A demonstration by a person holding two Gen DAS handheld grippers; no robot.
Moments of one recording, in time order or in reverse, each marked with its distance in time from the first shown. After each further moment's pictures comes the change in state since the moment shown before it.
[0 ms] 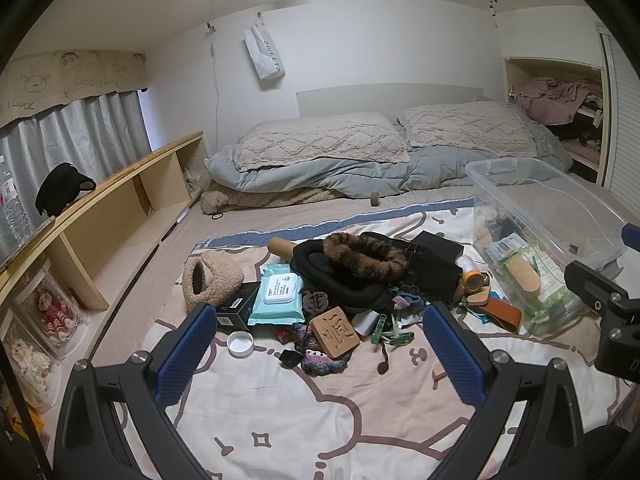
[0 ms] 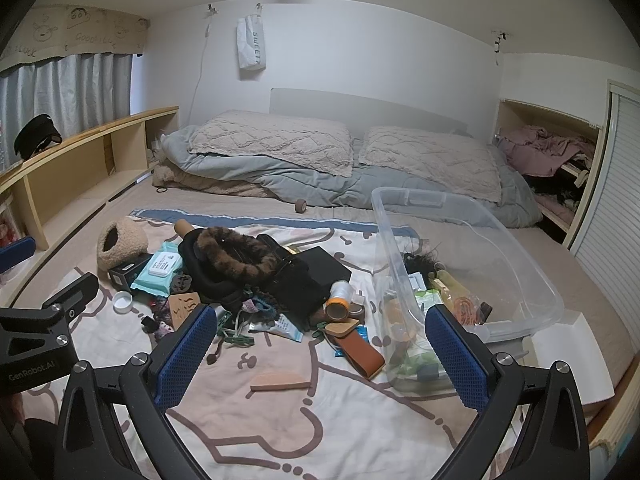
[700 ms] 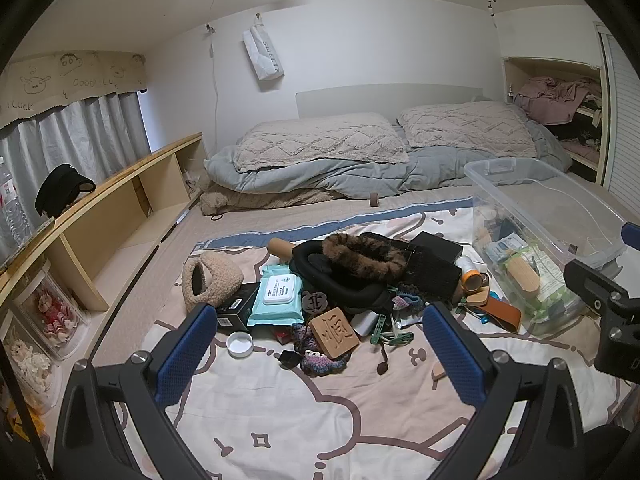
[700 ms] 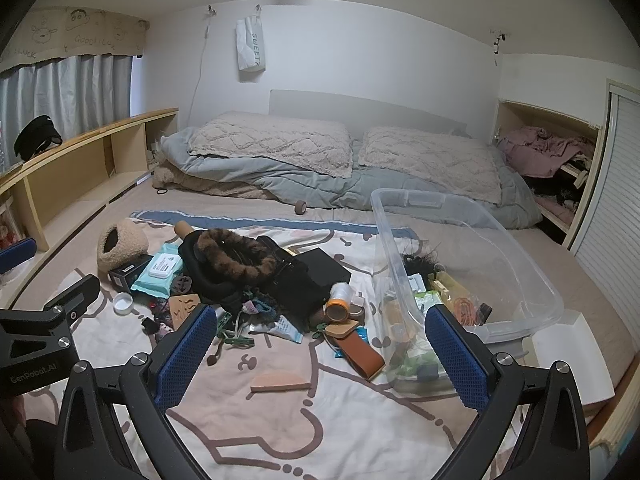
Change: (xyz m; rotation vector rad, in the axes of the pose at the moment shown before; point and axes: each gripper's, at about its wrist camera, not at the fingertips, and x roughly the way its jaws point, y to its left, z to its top) left arm 0.000 -0.001 0.000 0.001 0.000 -0.002; right arm -0.001 -0.004 0.001 0.003 -0.004 -0.006
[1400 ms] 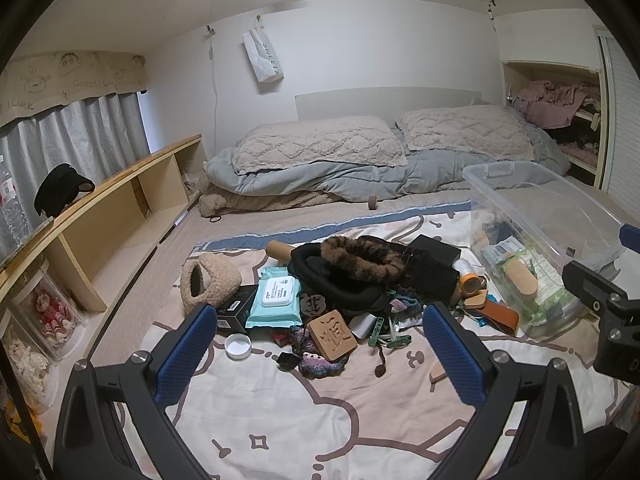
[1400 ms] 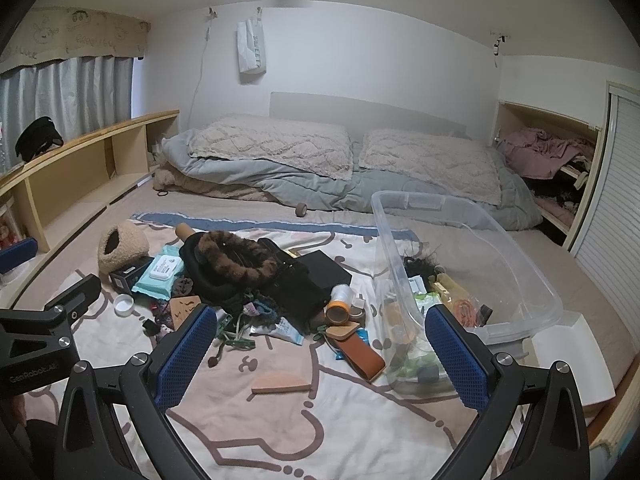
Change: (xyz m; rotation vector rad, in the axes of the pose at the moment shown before) left arm -0.002 -0.003 0.003 -0.003 -0.009 -0.009; right arm -0.003 0.001 0.000 0.008 -0.016 0.006
